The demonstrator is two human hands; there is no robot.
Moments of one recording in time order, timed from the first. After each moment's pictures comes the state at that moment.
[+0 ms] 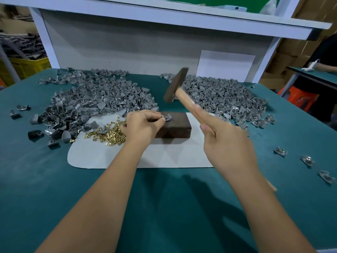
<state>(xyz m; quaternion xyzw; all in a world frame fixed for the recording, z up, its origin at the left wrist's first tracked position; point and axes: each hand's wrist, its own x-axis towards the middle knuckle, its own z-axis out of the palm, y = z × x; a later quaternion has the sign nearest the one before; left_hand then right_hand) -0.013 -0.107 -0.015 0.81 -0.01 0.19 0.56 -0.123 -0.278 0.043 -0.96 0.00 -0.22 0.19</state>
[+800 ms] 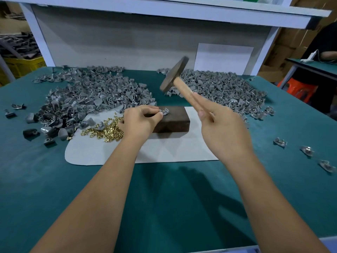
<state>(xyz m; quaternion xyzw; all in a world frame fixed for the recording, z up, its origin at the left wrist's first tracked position) -0.016 -0.109 -0.013 0.84 0.03 0.18 0.51 -0.112 -0.279 0.046 -0.94 0.03 -0.21 0.28</state>
